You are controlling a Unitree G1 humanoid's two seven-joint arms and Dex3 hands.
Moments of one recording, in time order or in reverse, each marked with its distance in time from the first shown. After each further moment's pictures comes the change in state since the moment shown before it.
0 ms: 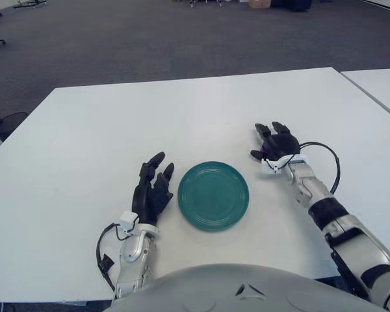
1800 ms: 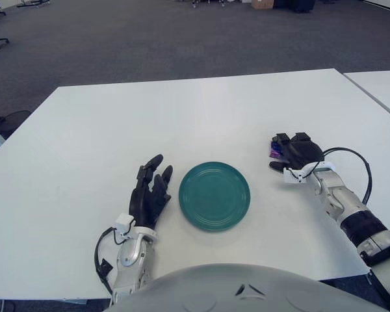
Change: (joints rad) left arm 0.045 -0.003 0.007 -0.077 -0.036 0.081 -0.006; right arm 0.217 -0.243 0.036 -0.339 0.094 0.002 0.151
